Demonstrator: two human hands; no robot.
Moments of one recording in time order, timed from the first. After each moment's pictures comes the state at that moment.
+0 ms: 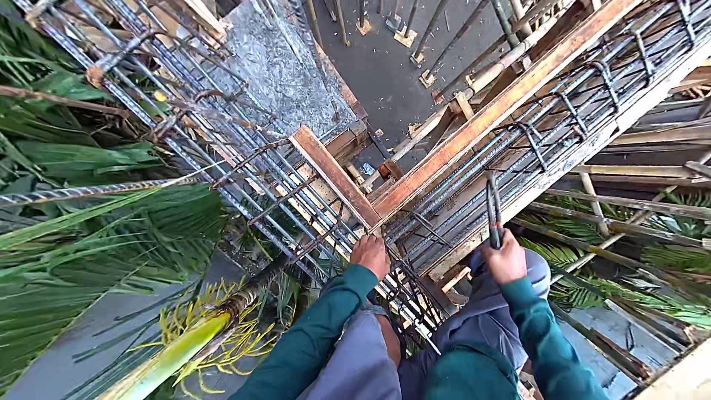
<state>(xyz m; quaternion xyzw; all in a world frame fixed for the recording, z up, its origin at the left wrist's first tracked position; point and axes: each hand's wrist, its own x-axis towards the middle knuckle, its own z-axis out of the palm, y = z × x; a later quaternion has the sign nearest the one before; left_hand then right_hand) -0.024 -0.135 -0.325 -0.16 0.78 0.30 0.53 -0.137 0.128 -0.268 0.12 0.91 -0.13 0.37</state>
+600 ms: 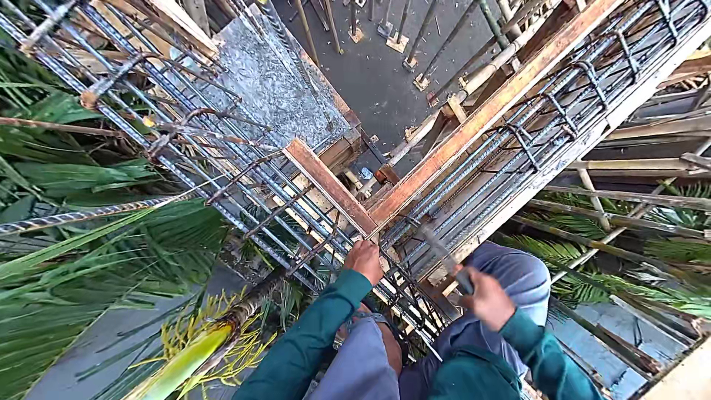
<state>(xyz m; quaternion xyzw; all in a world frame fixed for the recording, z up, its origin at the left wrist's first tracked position) -0.029 -0.145 -0.324 -0.14 0.78 0.29 0.53 -0.095 0.122 -0.235 0.00 0.81 -0.15 0.57</state>
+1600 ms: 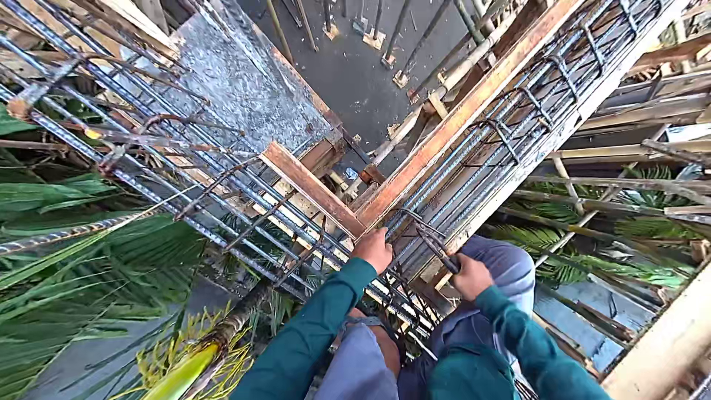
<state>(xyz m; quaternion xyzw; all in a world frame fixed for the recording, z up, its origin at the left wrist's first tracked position) -0.069 -0.130 -0.329 -0.18 0.75 0.42 0.48 -0.098 0.130 -0.283 0.07 0.84 -0.02 0.54</state>
